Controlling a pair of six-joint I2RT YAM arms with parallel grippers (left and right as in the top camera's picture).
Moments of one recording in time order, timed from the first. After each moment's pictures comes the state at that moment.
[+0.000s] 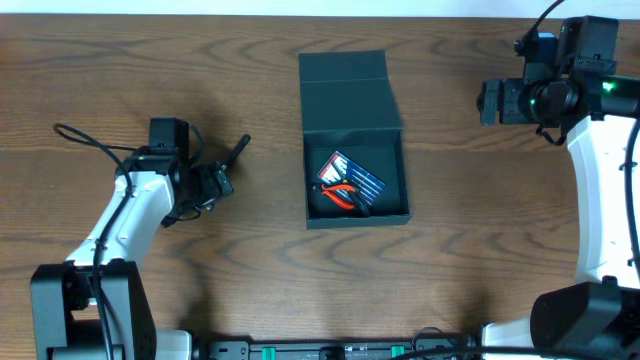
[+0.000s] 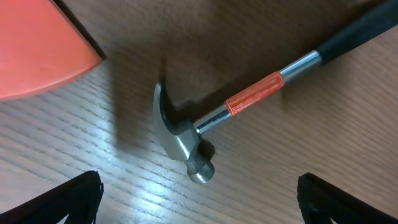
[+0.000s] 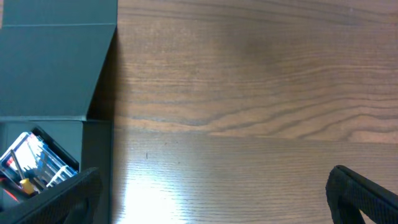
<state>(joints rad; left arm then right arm) 0.01 1.58 0.91 -0.69 0.05 -0.47 -0.13 1.63 1.63 -1.03 -0.11 -0.11</state>
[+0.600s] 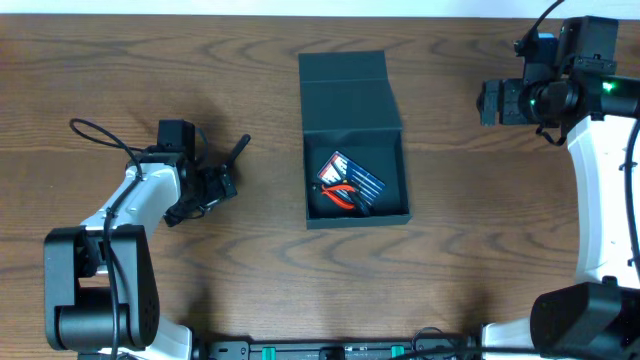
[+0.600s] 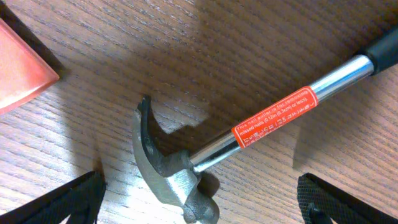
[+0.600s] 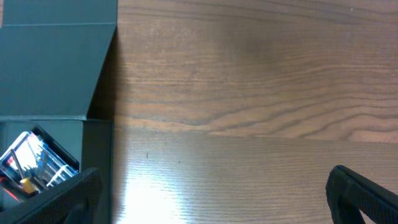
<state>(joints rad) 0.01 1.71 0.91 -0.62 0.06 -0.45 -0.13 1.63 1.63 -1.03 -0.11 -0.11</state>
